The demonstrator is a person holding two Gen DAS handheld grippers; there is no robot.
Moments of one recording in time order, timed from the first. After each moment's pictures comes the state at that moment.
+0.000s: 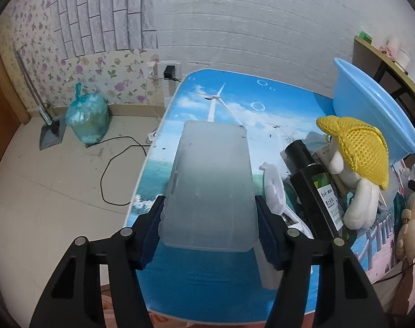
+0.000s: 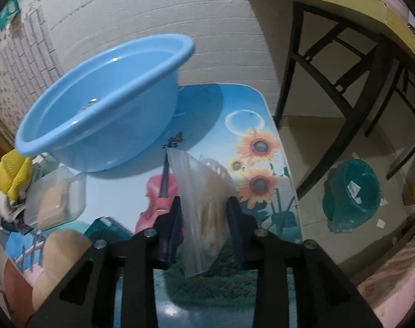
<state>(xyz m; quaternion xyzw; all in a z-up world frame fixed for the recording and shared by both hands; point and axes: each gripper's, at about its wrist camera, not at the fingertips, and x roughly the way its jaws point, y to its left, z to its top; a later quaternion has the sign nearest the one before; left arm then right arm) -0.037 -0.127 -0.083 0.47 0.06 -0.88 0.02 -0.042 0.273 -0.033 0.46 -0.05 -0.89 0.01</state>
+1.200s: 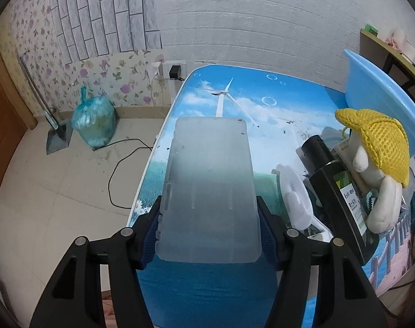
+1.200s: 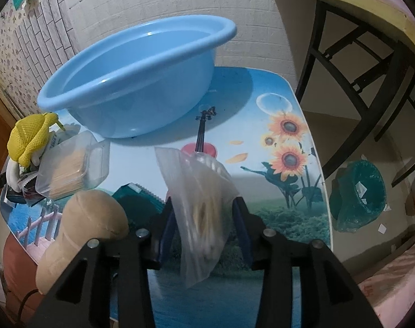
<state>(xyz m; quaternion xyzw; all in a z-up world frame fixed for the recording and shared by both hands) -0.048 -0.124 -0.100 0.47 0.03 -0.88 0.04 -0.028 0.248 -0.042 0.48 -0.02 -0.87 0.04</state>
